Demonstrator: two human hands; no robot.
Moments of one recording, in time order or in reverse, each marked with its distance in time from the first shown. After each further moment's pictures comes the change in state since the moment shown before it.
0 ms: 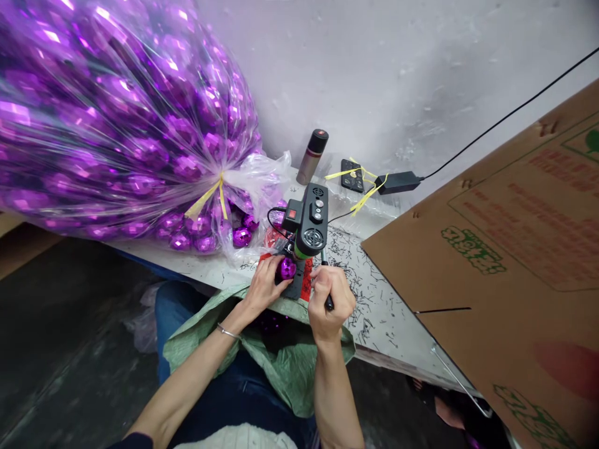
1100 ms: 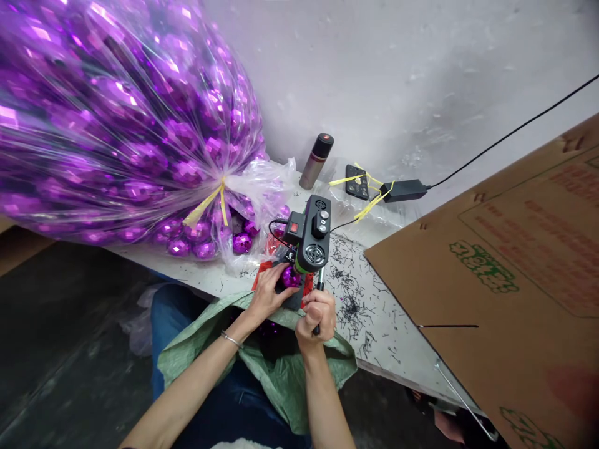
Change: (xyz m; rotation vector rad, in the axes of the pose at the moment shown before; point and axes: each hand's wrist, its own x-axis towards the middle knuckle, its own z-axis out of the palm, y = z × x) left_hand -0.003 -0.007 0.021 -0.050 0.072 -0.015; right_hand -0.058 0.032 0.026 0.027 0.105 -0.030
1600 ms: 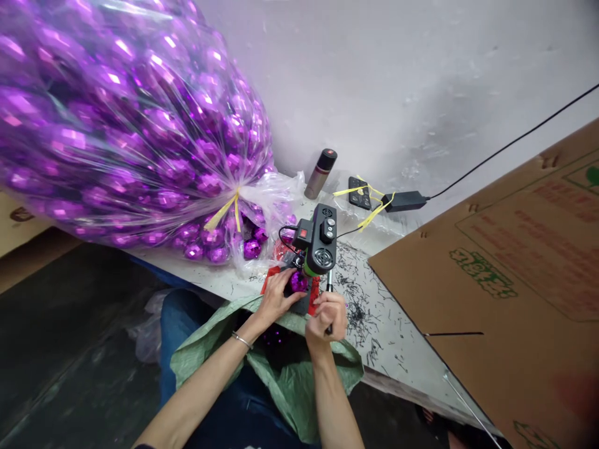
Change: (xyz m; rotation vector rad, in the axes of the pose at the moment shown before) left_hand 0.006 -0.002 0.002 -0.028 0.000 0.026; right_hand 0.012 -0.002 0.005 0.039 0.080 -0.005
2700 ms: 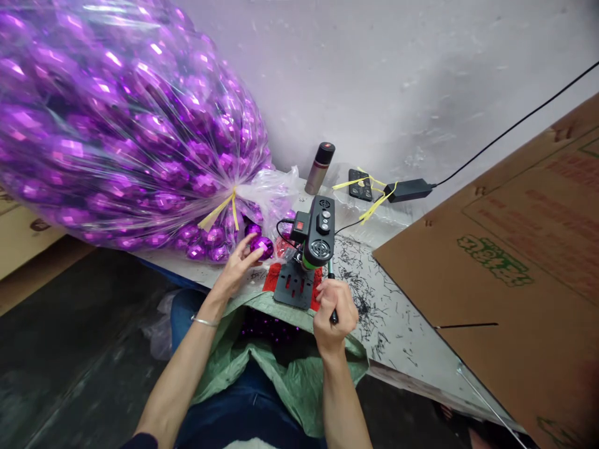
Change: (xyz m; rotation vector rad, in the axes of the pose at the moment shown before) left_hand 0.047 0.003 -0.110 -0.528 0.042 -0.571; right_hand 0.037 -0.025 -0.012 -0.004 -0.129 0.051
